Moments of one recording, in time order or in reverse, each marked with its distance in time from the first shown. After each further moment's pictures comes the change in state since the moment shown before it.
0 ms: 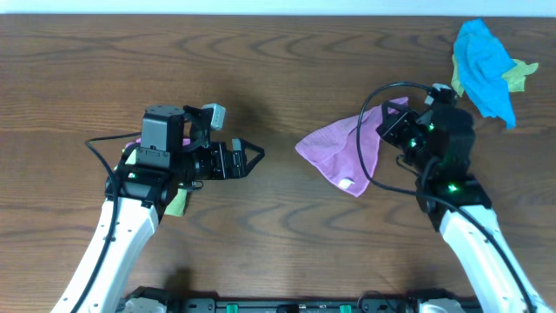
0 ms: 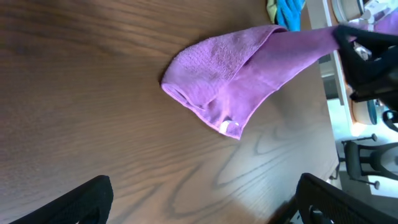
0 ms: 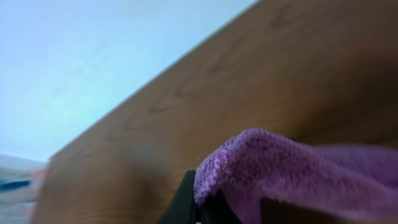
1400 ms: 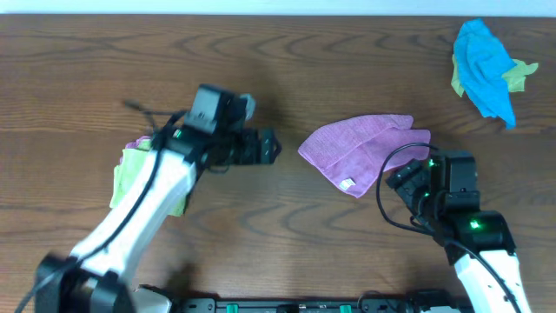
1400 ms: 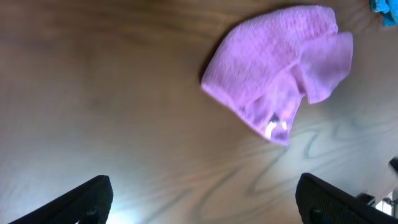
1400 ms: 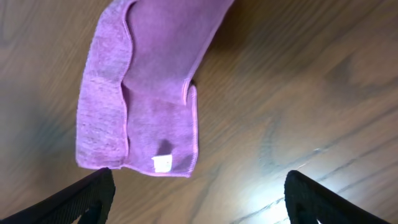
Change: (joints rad) left arm -0.188 0.339 0.312 -0.186 -0.269 -0.004; right arm -0.006 -0.281 -0.012 -0.818 0.162 0.247
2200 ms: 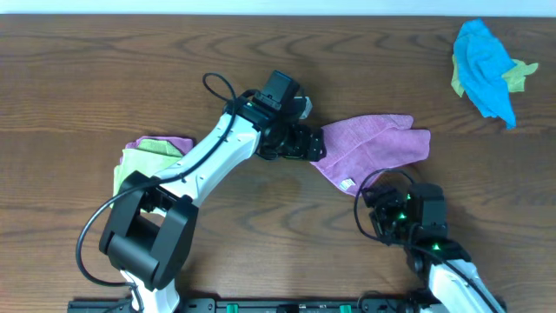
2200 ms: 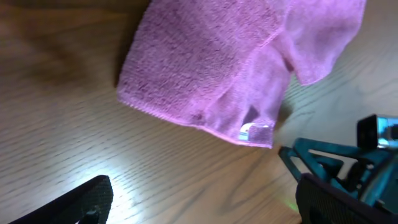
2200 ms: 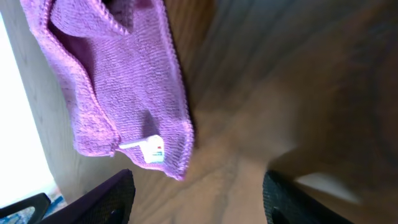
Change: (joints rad) left arm -0.175 0.336 0.224 -0.012 0.067 0.000; right arm 0.010 0.093 -0.506 0.745 -0.304 0.301
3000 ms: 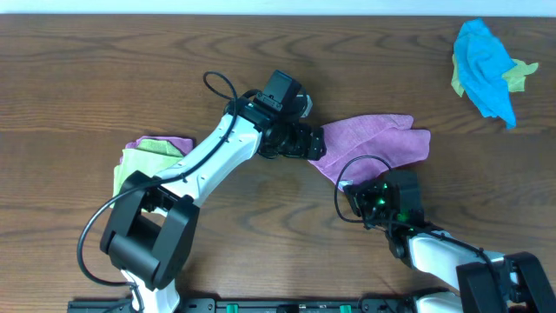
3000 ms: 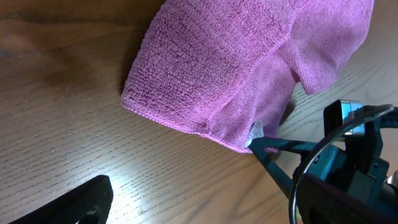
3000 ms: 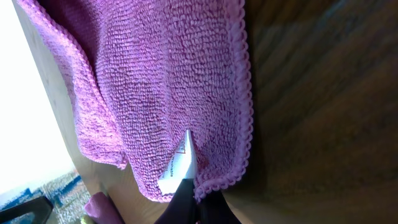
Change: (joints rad) left arm -0.006 0.008 0.000 0.016 -0.039 -0.006; right arm 0.122 0.394 0.022 0.445 -0.016 0.100
